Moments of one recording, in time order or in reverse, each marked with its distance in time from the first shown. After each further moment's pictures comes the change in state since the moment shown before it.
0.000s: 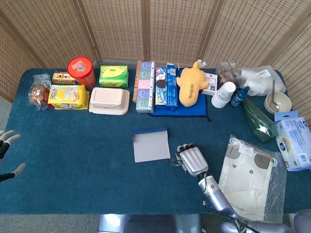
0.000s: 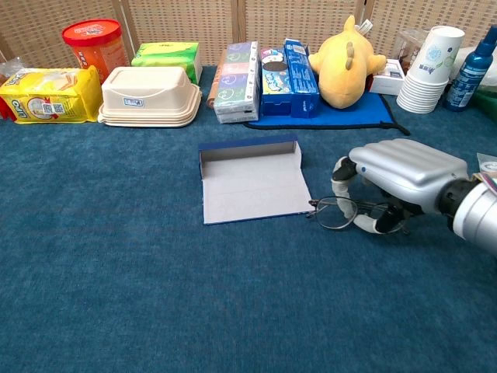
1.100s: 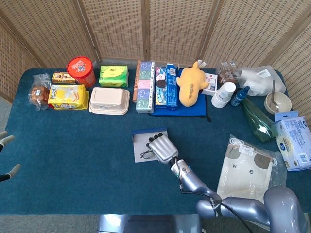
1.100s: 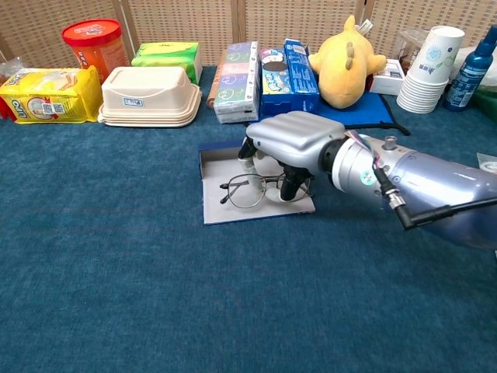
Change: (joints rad) left arm 0.023 0.016 0.001 -0.010 -0.016 0.023 0.000; right arm 0.291 -0.141 0.124 0.182 0.073 -0.190 0.007
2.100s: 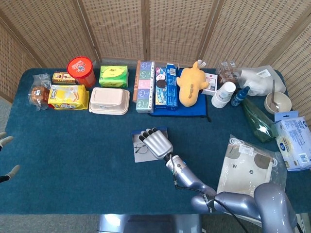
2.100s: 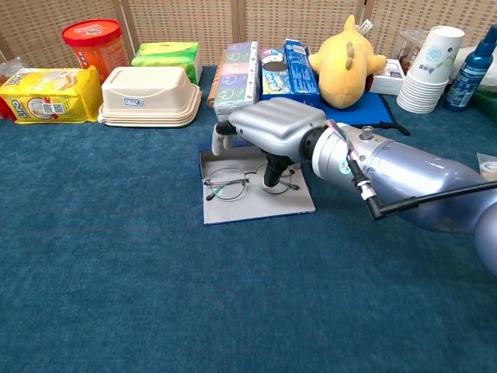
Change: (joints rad) left arm 0.012 0.009 0.002 -0.024 0.010 0.015 0.005; right arm 0.069 -0.041 -0.004 0.095 -0.046 0.029 0.054
